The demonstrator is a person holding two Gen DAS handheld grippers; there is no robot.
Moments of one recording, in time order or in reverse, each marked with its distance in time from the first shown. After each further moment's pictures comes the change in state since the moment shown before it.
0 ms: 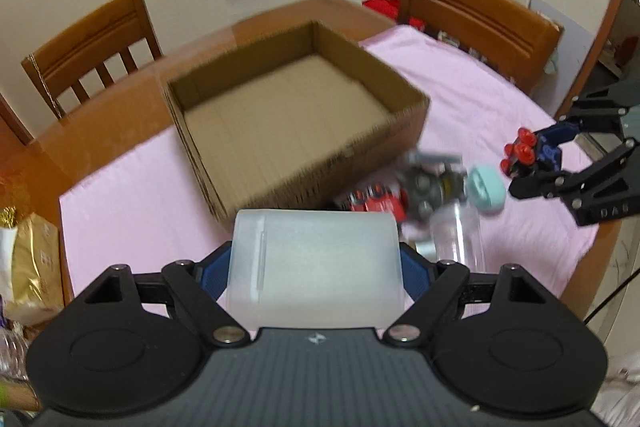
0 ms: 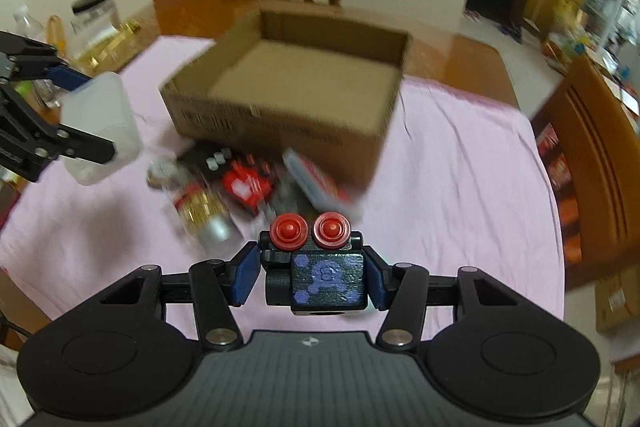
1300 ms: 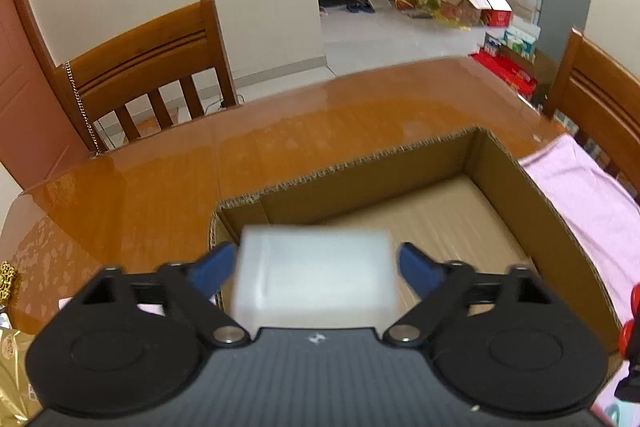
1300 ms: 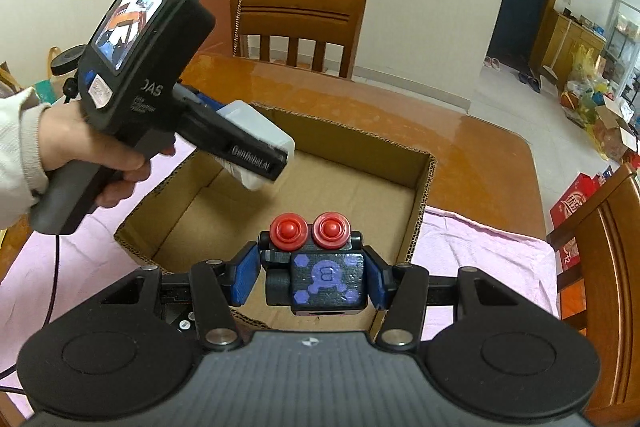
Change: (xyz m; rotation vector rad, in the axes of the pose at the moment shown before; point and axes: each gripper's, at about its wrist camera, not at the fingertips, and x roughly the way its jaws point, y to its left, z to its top) left arm 0.153 0.082 0.137 -0.200 -0.093 0.211; right arm 0.055 -0.020 0.135 -0.060 -0.091 0.013
